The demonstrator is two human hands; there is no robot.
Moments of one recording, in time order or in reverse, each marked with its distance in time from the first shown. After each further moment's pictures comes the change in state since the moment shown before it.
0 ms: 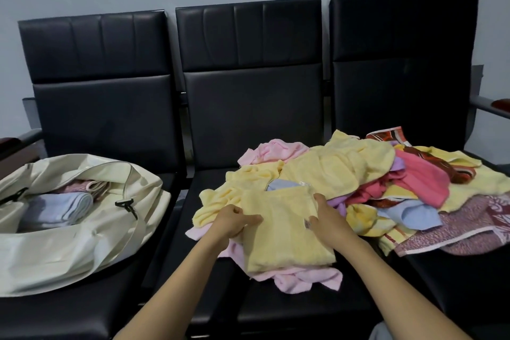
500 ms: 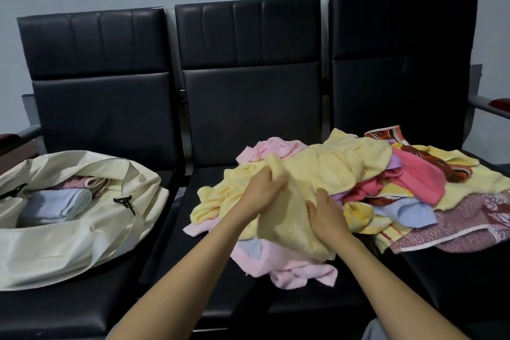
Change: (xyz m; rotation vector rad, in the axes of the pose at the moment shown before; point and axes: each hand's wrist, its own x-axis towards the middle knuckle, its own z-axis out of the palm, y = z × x) left_hand -0.041 0.077 0.038 0.170 0.000 0.435; right_hand -0.001 -0.001 0.001 0.073 0.153 0.049
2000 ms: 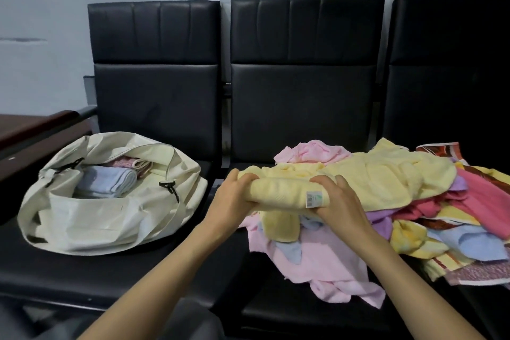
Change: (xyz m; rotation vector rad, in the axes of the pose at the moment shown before) left_hand -0.031 -0.095 -0.100 0.482 0.345 0.264; right_hand -0.009 -0.088 -0.008 -0.008 0.046 -0.394
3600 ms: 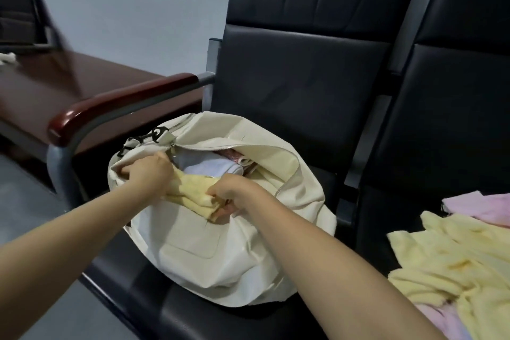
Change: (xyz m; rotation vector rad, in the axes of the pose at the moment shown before) left_hand -0.007 -0.398 -0.189 0.814 -0.295 -1.002; right_hand 0.141 -0.364 0.342 0.335 -1.119 0.214
